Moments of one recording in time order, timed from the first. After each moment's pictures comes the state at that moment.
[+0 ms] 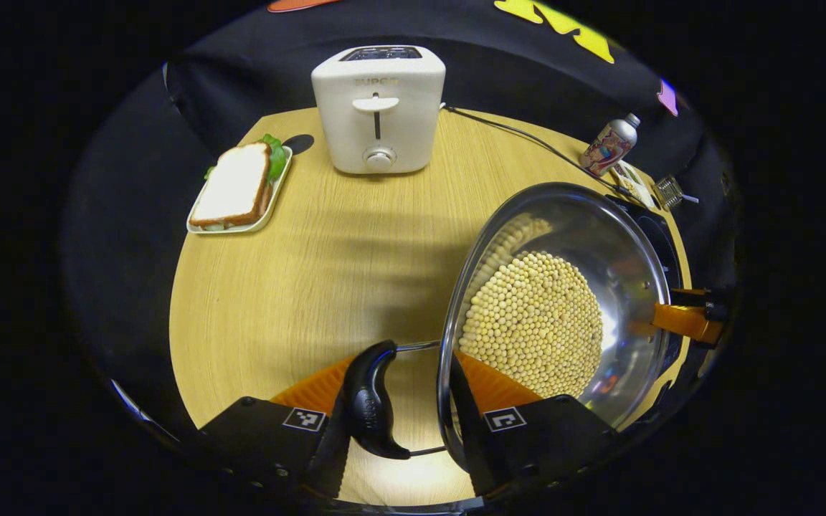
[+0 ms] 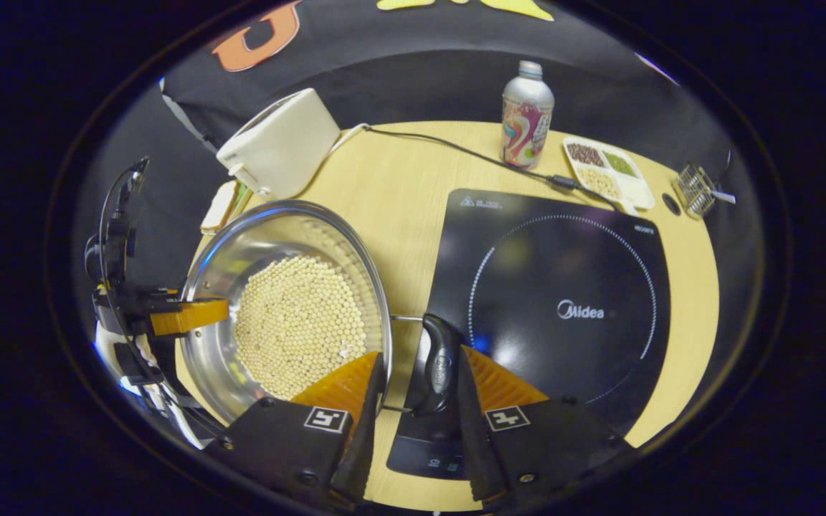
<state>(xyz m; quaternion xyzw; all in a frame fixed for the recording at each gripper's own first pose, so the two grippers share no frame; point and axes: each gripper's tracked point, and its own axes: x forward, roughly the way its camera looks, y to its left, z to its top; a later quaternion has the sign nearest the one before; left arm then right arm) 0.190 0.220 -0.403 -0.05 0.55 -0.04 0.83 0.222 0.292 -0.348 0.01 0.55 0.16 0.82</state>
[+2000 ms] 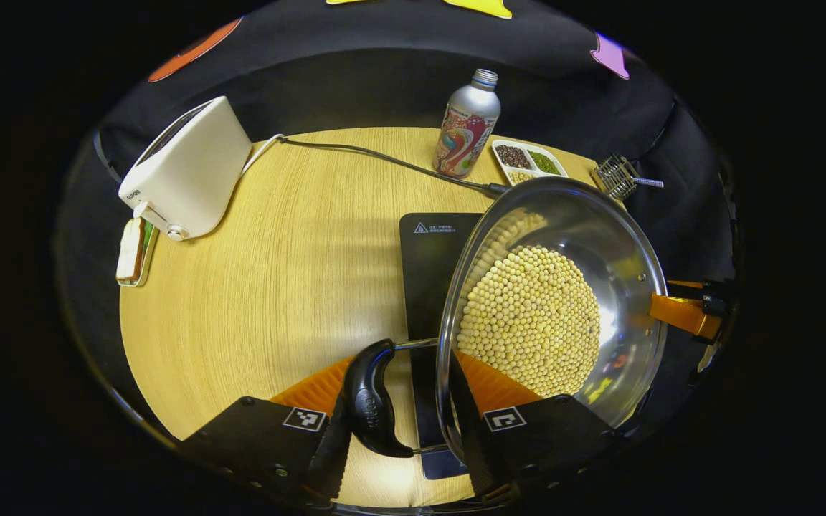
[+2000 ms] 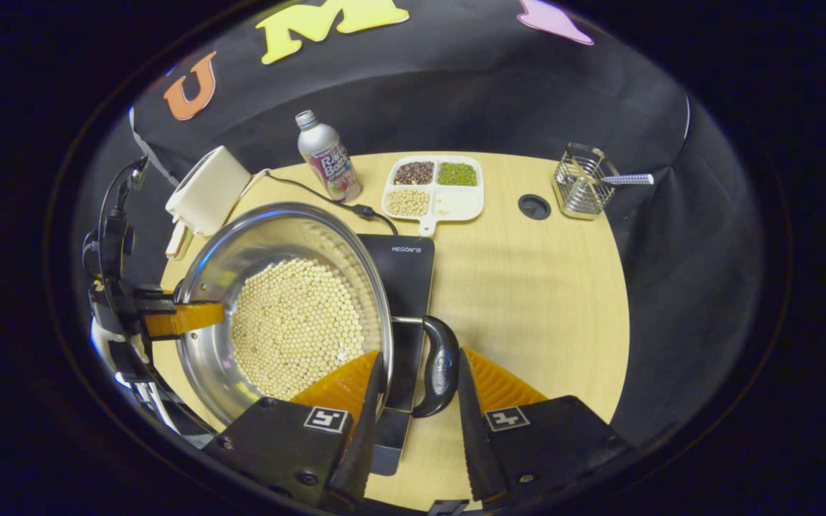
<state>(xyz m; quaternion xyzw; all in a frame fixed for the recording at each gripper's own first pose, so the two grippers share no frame) 0.204 0.221 -0.401 -0.03 0.56 -0.09 0.82 0.282 0.018 -0.340 0.02 0.54 0.11 0.83</state>
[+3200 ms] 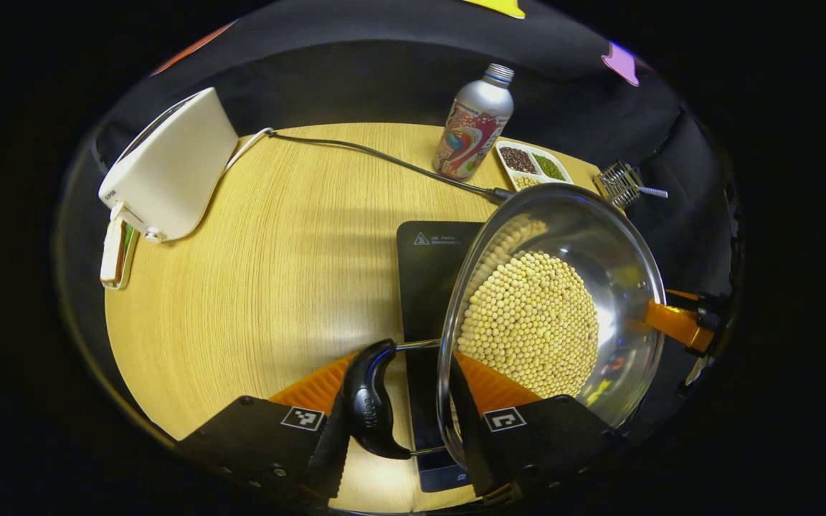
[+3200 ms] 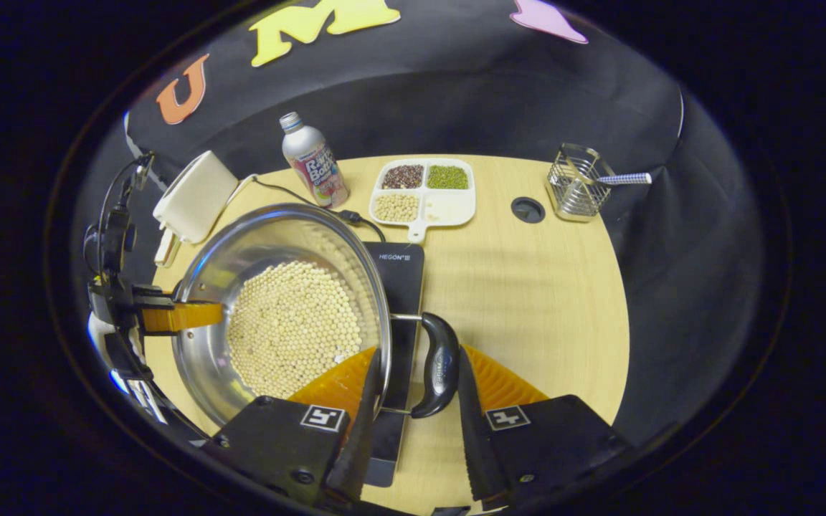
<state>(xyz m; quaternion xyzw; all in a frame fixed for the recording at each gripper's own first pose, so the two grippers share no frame) 0.208 0.219 -0.407 -0.06 0.57 -0.10 0.81 0.295 0.011 -0.349 0.03 0.52 0.10 0.85</state>
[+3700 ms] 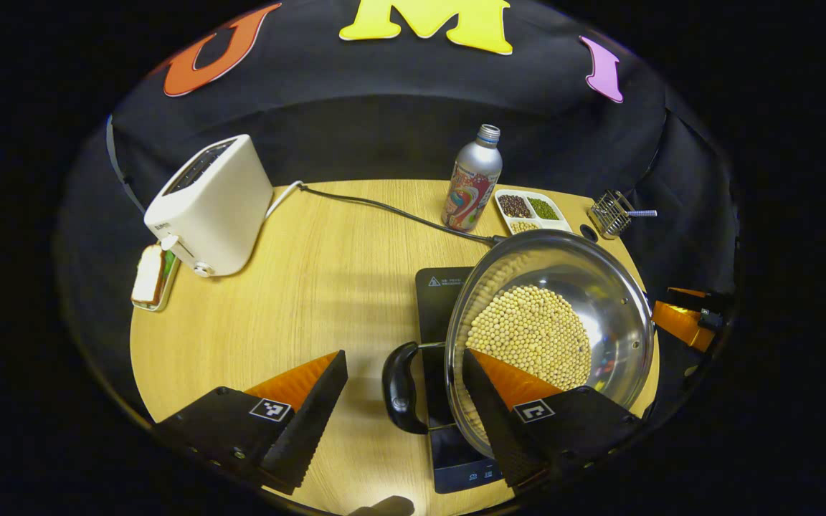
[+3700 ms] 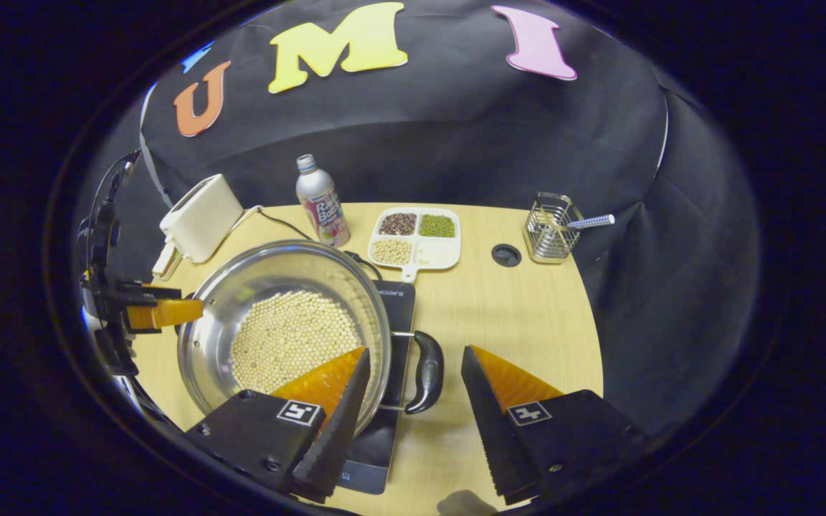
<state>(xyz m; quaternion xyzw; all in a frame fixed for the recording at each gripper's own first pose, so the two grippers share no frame) 0.212 0.244 -0.354 -0.02 0.47 -0.08 0.88 0.283 0.003 -0.310 0.00 0.43 0.08 0.90</state>
